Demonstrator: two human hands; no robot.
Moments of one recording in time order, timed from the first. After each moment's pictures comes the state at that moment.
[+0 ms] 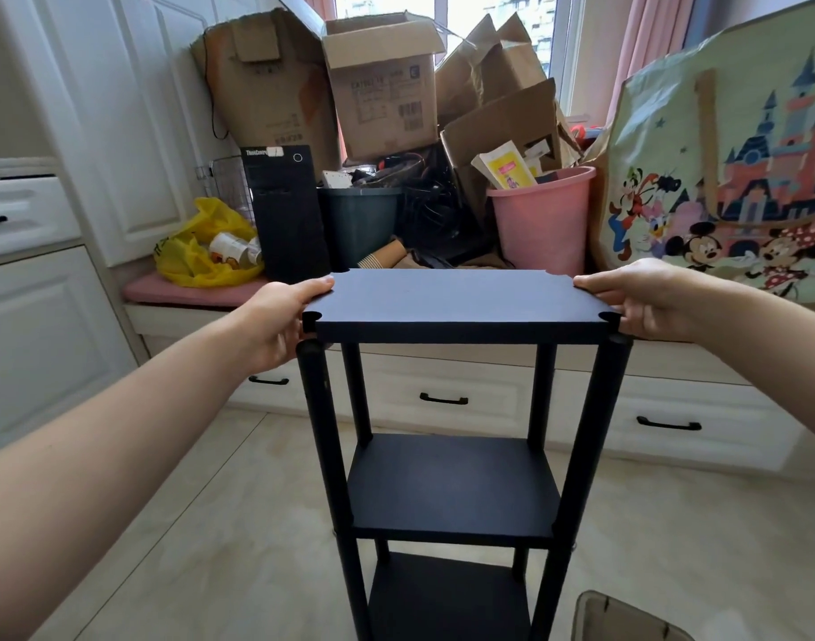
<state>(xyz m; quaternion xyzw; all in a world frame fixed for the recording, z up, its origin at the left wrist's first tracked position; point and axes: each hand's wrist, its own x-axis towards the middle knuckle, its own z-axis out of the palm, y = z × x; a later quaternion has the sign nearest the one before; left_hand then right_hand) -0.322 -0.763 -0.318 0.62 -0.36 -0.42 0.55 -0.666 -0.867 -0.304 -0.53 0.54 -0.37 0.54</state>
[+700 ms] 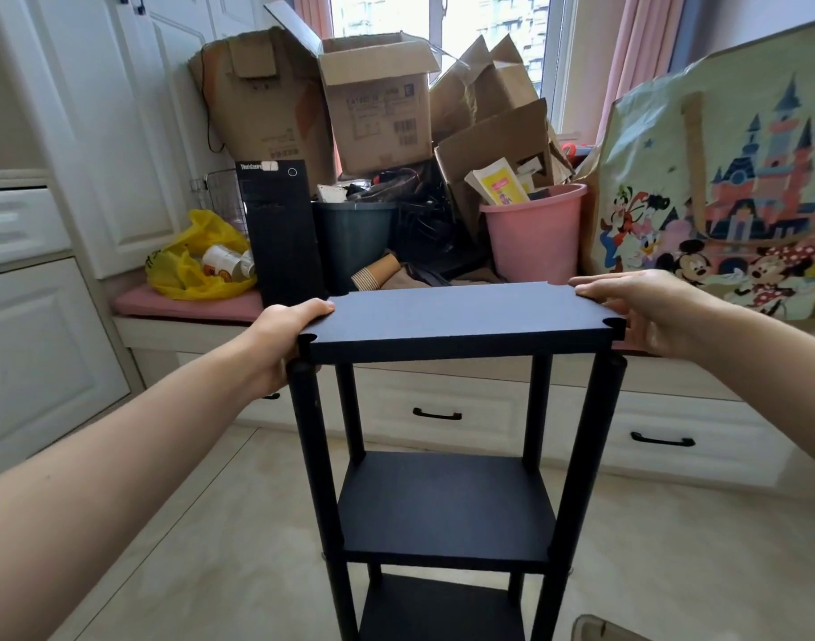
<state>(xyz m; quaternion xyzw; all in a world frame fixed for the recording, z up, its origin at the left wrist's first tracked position) -0.332 -0.769 -0.326 0.65 -0.37 -0.37 0.55 -0.669 -0.863 -0.301 -0.55 0.53 -0.43 0.49</state>
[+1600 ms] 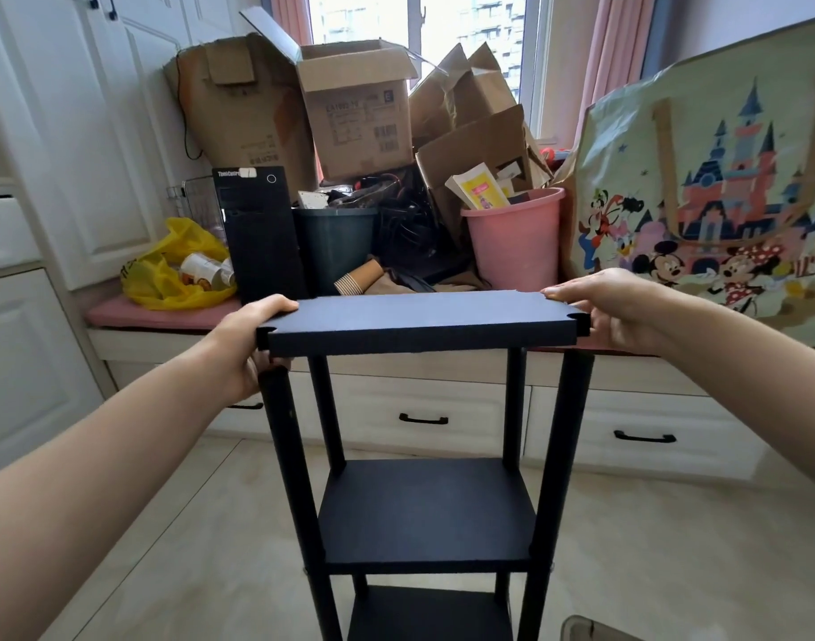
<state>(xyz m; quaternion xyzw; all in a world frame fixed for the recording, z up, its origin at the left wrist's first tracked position) -0.315 -0.776 -0.323 0.60 -0.30 -0.45 0.60 -0.658 -0.858 -0.294 -0.54 0.52 -0.41 0.51</state>
